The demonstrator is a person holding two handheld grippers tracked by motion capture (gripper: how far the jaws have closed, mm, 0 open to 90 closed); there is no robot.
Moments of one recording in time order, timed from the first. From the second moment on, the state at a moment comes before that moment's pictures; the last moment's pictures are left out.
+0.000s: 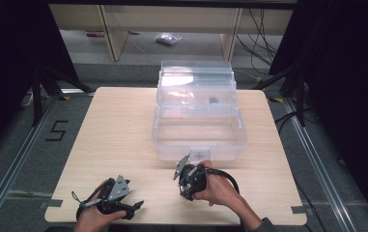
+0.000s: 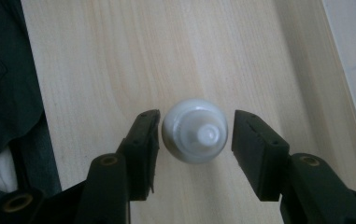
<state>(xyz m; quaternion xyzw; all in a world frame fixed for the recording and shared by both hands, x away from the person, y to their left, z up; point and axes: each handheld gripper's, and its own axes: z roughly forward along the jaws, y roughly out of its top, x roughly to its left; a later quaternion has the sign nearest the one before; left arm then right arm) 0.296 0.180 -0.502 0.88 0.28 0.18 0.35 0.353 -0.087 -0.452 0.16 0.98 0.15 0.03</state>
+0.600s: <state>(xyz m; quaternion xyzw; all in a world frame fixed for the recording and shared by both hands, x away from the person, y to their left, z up) 0.296 0.180 -0.502 0.88 0.28 0.18 0.35 0.356 -0.092 -0.437 0.15 0.98 0.15 0.05</state>
